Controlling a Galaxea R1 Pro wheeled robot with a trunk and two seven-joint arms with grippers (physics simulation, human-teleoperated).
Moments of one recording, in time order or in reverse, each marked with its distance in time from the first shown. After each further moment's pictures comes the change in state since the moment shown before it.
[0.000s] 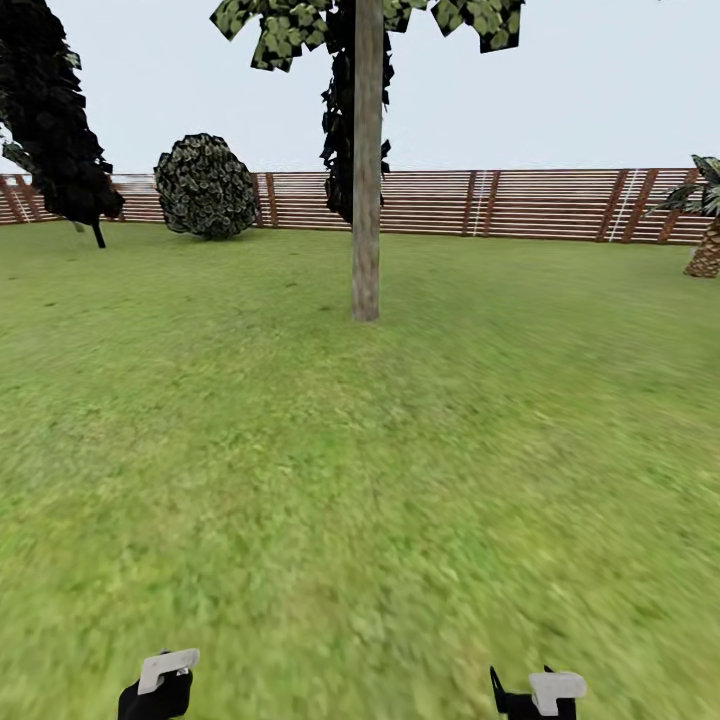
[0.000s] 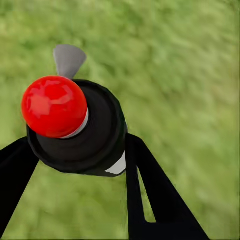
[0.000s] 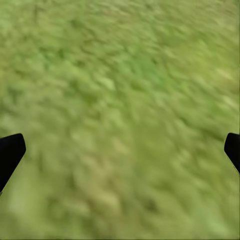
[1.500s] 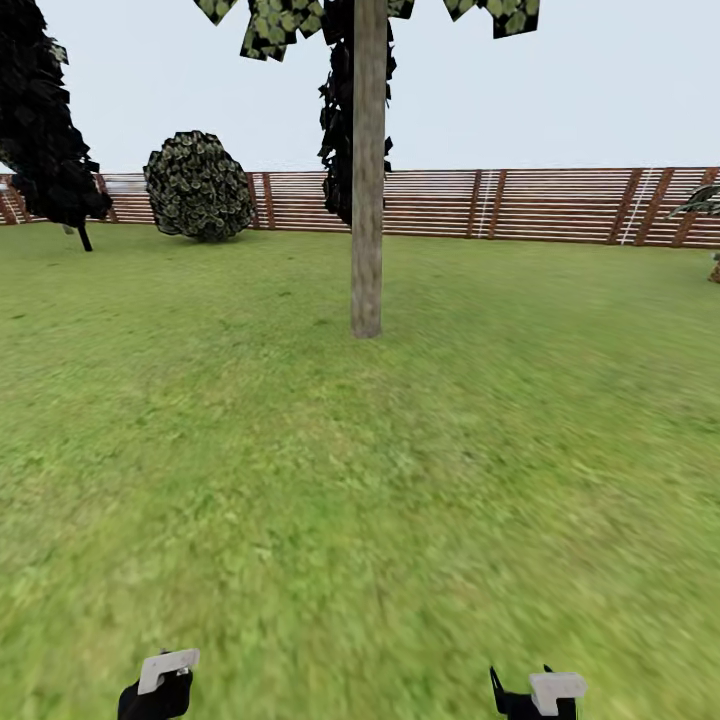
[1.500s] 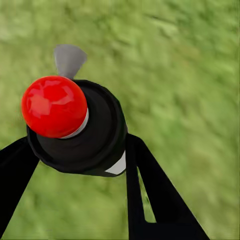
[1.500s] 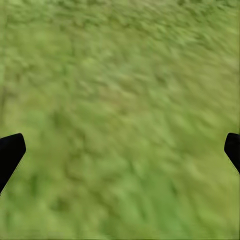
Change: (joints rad) left arm 0.000 0.000 0.000 0.000 0.000 0.000 0.000; right arm 0.000 0.000 0.000 0.000 0.000 0.000 0.000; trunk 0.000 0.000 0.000
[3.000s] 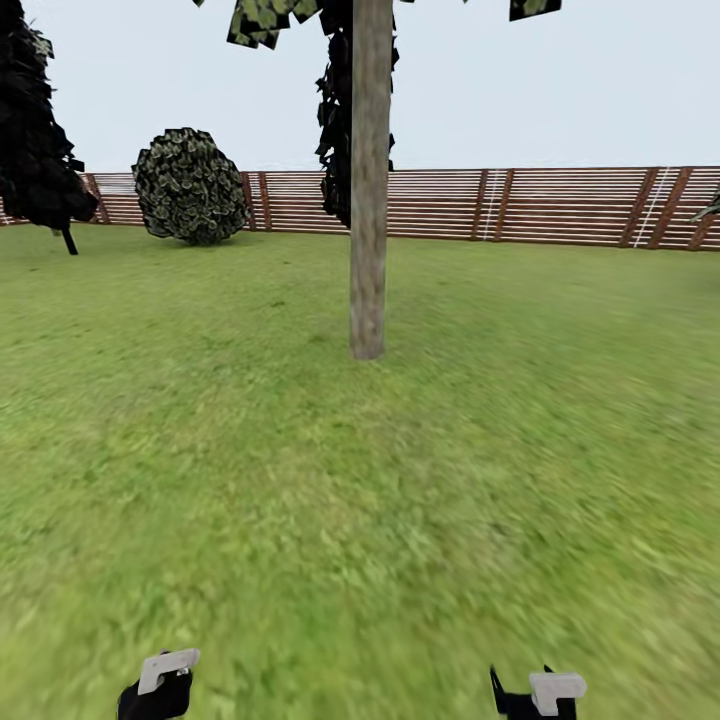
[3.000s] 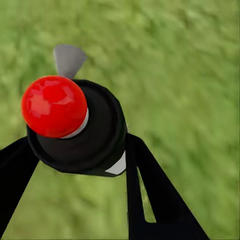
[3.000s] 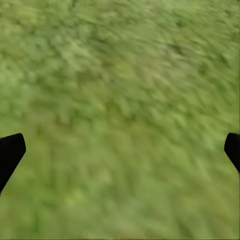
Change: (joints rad) left arm 0.000 0.000 0.000 0.000 0.000 0.000 0.000; right arm 0.000 0.000 0.000 0.000 0.001 0.000 0.000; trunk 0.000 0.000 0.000
